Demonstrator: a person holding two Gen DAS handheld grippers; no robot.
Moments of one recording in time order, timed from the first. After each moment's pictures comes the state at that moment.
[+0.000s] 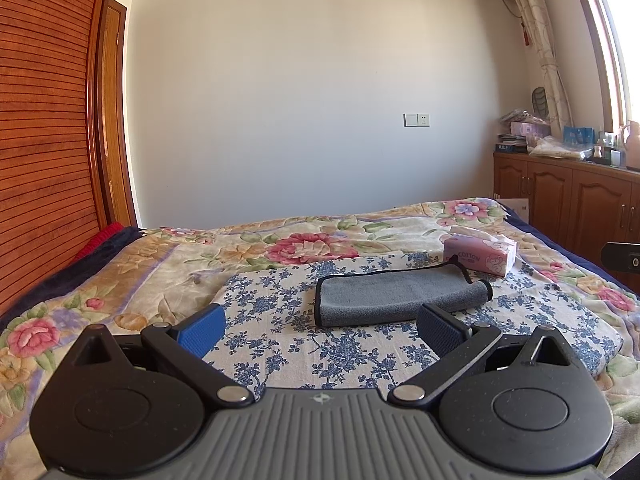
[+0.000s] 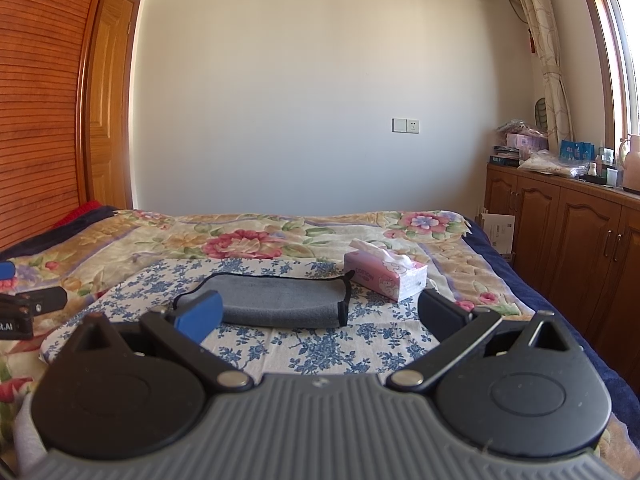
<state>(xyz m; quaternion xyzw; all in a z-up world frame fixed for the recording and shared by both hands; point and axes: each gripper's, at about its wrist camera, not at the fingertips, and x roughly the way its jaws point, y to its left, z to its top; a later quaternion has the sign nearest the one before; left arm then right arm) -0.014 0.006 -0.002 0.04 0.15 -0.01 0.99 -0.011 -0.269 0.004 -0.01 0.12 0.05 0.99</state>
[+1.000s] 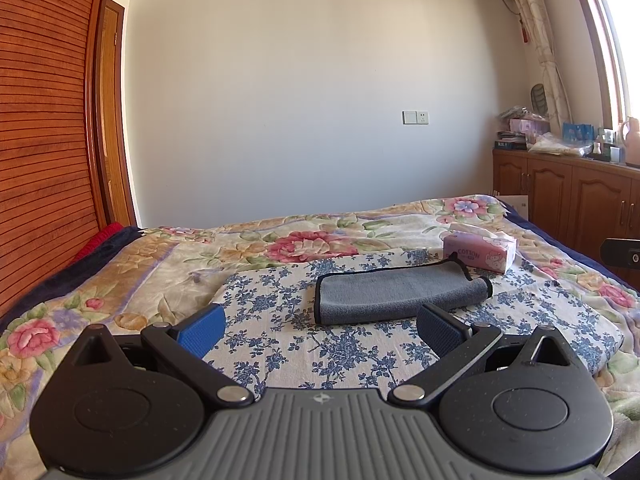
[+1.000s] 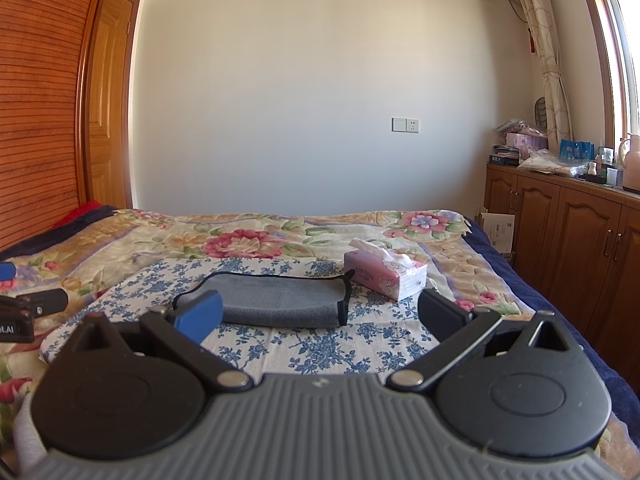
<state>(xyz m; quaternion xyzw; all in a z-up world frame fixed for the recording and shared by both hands) -0.014 0.006 -0.002 0.04 0.15 -0.01 0.99 -0.011 -0.268 0.004 -0.01 0.12 0.05 0.99</state>
